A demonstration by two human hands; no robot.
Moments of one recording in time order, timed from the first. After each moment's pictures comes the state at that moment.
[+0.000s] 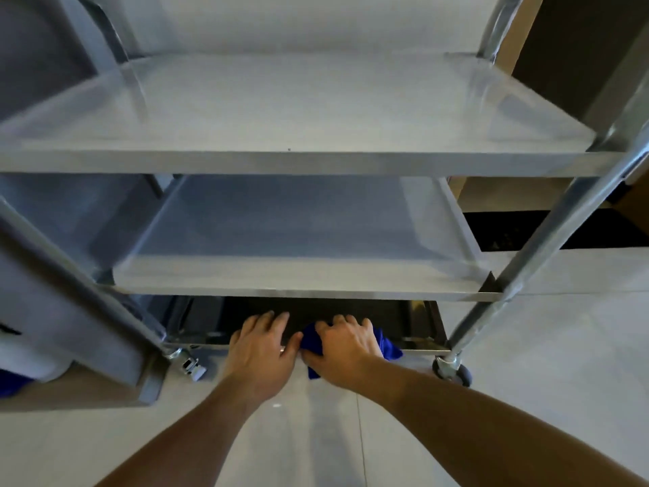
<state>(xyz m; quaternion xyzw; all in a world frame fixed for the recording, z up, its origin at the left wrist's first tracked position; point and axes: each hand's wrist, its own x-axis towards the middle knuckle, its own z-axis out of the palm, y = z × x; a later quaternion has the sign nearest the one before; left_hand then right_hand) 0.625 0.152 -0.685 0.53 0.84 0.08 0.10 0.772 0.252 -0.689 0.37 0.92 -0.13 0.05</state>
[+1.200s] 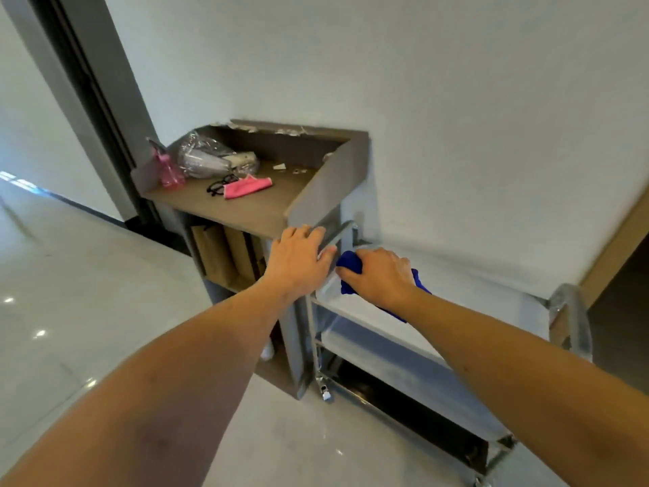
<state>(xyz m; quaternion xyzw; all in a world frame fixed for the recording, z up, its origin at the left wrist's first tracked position) 0.618 -0.028 0.010 0.37 0.91 0.14 -0.11 0.720 0.118 -0.017 0.20 0.96 -0.12 -0.12</state>
